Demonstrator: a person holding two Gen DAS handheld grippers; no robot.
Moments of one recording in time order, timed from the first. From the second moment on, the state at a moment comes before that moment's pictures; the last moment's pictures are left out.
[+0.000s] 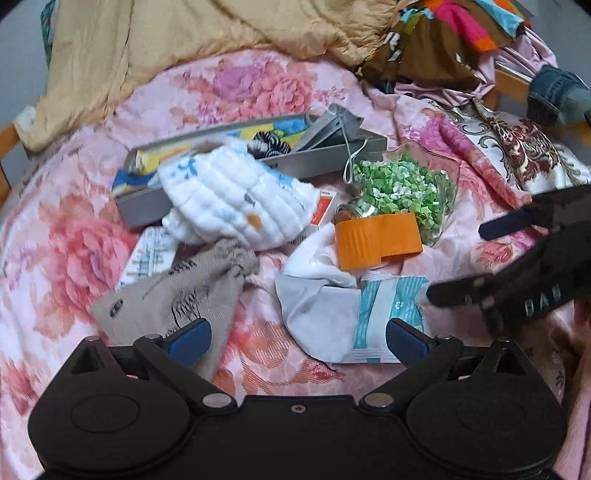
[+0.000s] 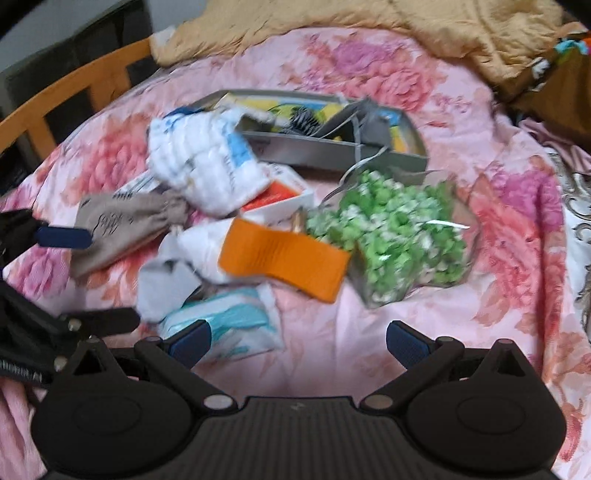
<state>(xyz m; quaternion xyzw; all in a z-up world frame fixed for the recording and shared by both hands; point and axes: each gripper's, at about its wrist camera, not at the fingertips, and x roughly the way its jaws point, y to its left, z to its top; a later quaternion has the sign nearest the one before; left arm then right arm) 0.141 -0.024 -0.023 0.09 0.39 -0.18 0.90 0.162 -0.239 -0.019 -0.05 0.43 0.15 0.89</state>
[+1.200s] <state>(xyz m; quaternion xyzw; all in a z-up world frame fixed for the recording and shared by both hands) 0.199 -0.014 -0.050 -0.04 0.43 -0.20 0.88 0.181 -0.190 -0.053 -0.11 0.45 0.24 0.85</state>
